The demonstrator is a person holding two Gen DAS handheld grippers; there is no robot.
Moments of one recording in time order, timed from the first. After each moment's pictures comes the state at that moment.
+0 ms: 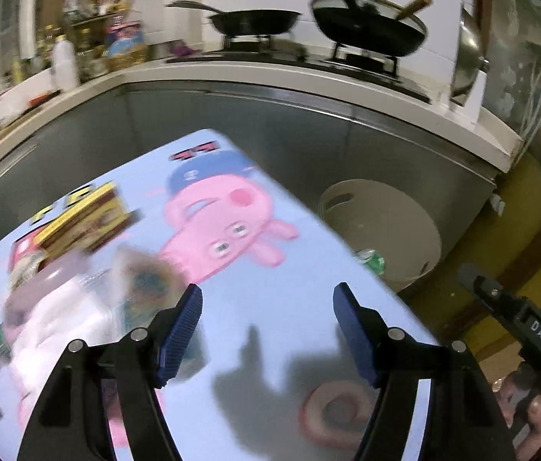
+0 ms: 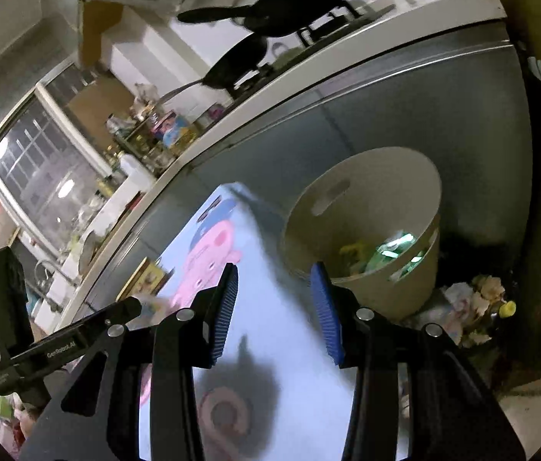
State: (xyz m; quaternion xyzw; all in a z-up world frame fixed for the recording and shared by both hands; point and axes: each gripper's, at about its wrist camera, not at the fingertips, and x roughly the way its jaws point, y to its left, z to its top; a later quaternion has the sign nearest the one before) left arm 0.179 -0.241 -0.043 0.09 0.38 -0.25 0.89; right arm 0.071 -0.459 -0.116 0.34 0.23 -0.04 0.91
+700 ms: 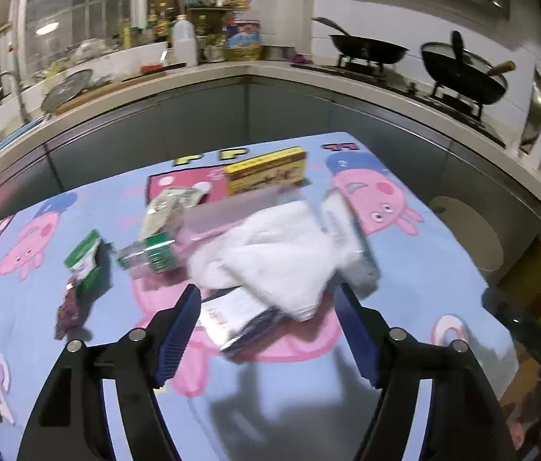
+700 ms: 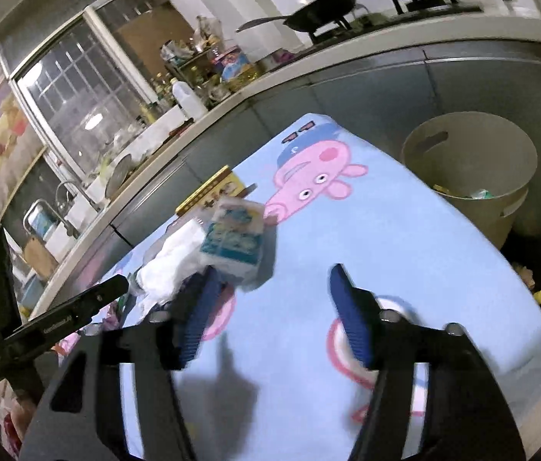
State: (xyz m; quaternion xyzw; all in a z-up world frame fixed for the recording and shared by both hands) left arm 0.142 -0.074 -0.041 0.03 0.37 -0.11 0.92; right arm 0.084 -0.306 -0.099 0.26 0.29 0.04 0.92
